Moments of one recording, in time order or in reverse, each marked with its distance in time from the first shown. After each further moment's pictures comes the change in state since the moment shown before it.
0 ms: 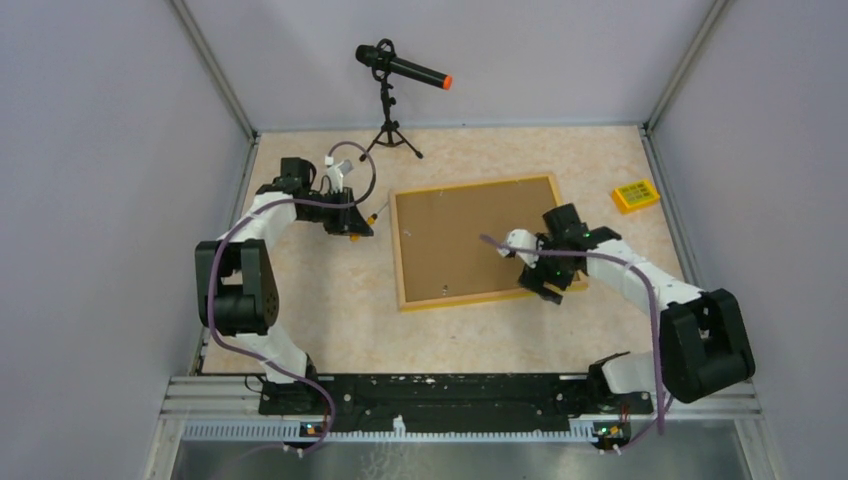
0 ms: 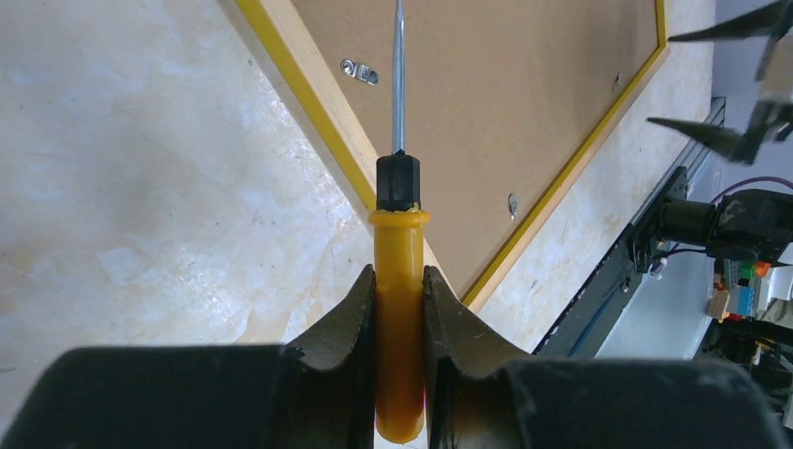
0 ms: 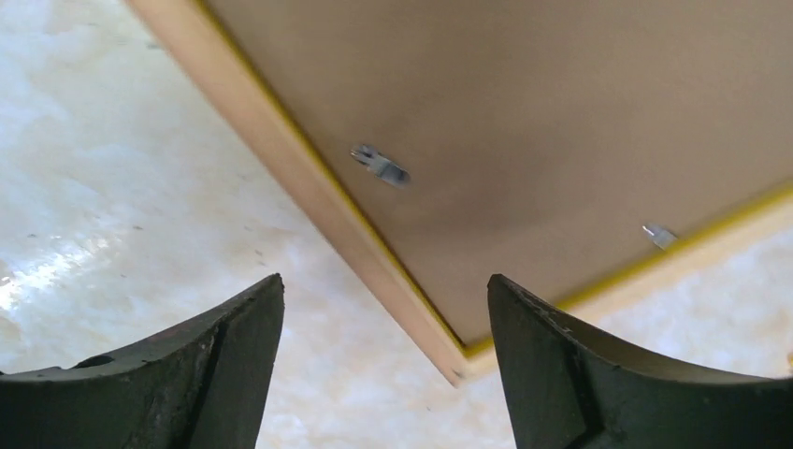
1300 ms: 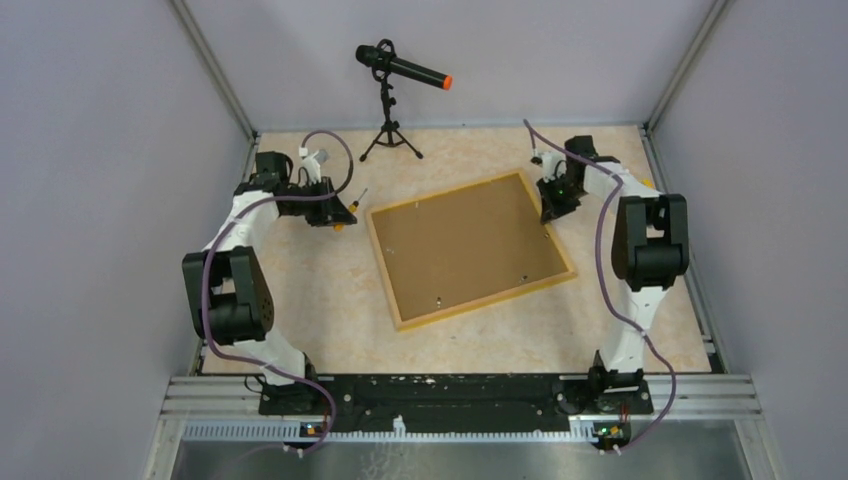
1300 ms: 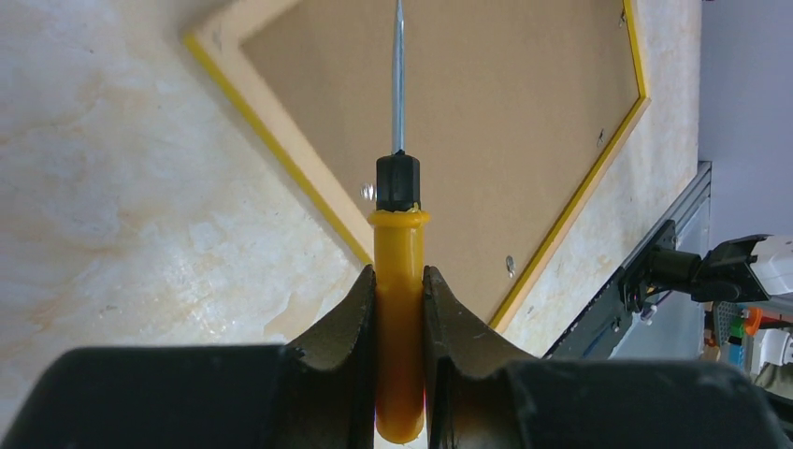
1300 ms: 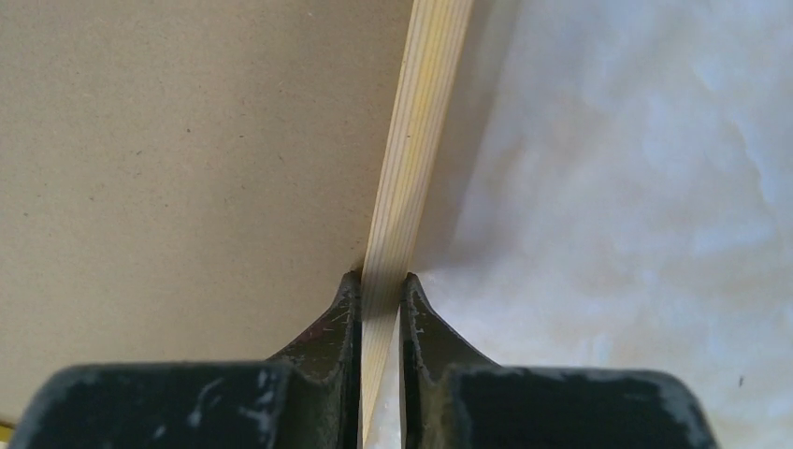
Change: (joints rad) left arm 0.094 -0.043 0.040 -0.007 -0.007 -0.043; right arm -0.362 0.664 0.688 0.010 -0.156 0.490
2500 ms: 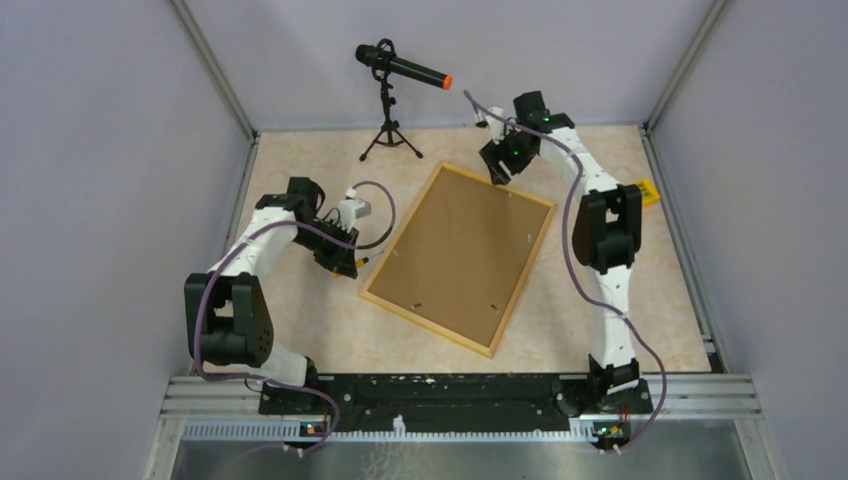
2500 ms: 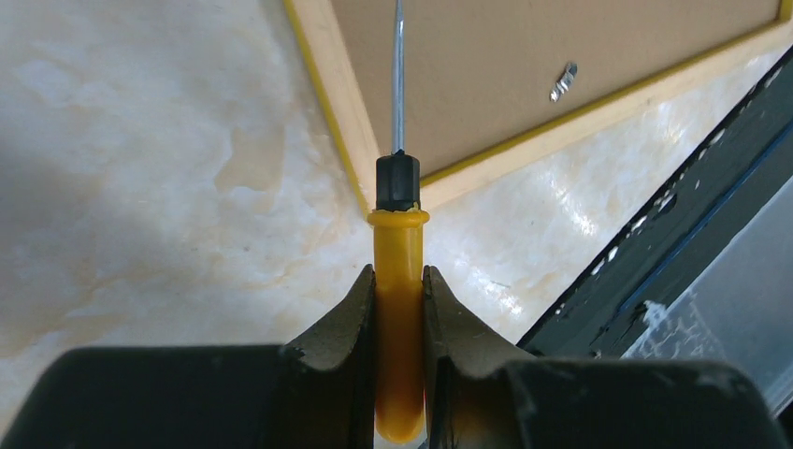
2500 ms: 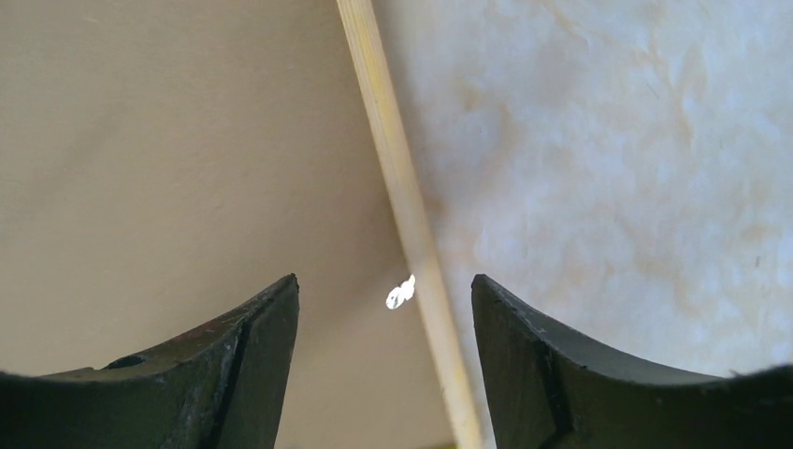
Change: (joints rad) left arm -0.139 -0.135 -0.109 -0.375 -0.229 0.539; right arm 0.230 0.332 0.698 -0.195 -0.006 -0.248
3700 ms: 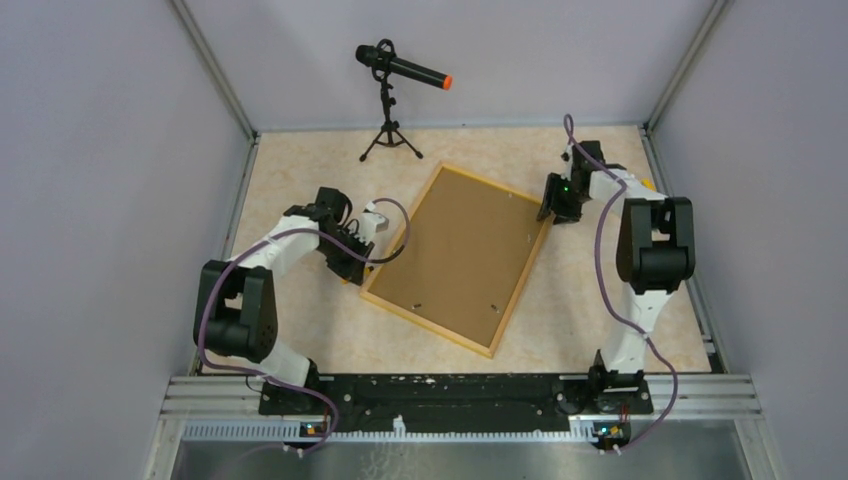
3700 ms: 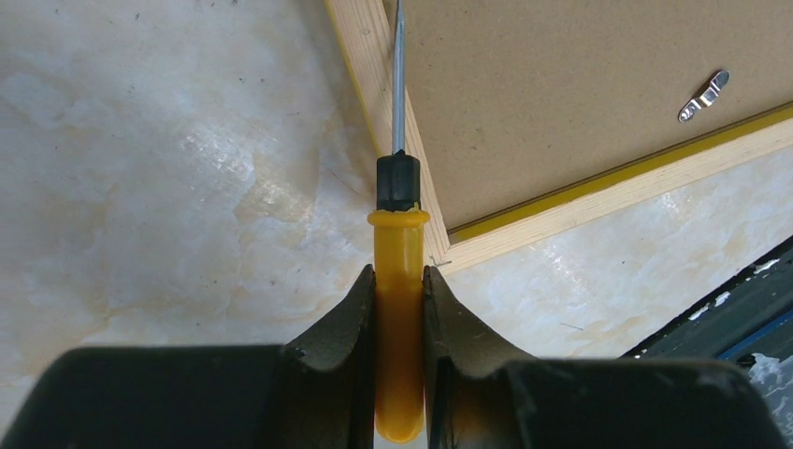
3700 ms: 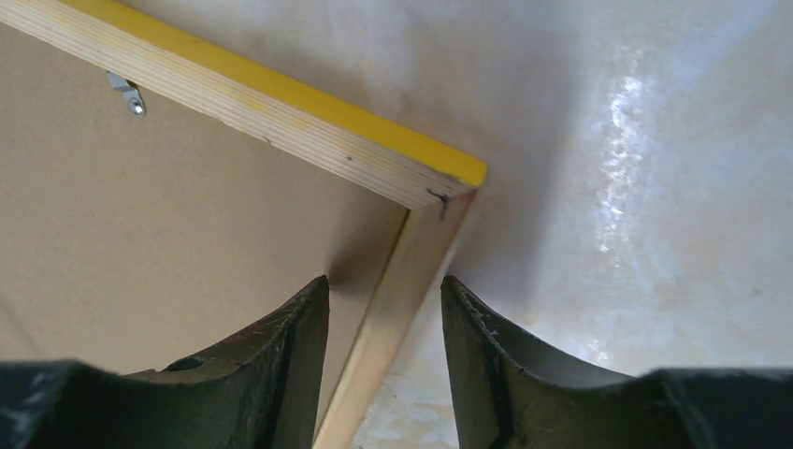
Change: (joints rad) left arm -0.174 0.029 -0.131 0.202 -0.253 -0.080; right arm -0.253 -0.360 -0.772 0.310 0.057 0.825
